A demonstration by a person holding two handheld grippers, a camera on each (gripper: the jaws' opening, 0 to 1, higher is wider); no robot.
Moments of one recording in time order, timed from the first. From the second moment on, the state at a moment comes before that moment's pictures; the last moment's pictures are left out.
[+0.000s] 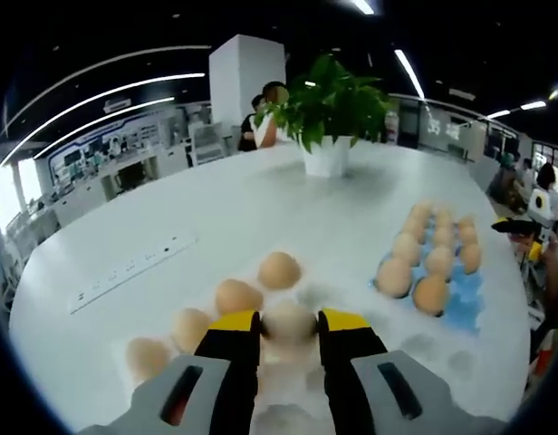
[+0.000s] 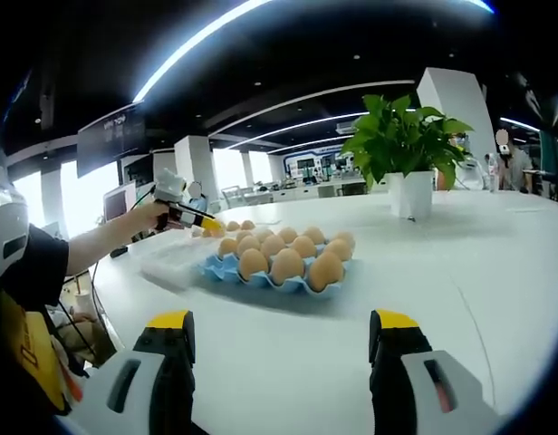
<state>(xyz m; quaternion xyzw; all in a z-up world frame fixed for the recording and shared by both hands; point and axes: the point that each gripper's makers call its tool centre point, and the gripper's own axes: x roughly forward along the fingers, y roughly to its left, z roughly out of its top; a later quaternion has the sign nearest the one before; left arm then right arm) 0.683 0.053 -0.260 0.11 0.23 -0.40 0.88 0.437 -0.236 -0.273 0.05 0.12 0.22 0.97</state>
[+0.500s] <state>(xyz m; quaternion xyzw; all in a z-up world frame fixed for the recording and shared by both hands) 0.658 0.038 -0.248 0.11 0.22 -0.42 0.87 0.430 -0.235 -0.268 0.04 0.12 0.23 0.97</state>
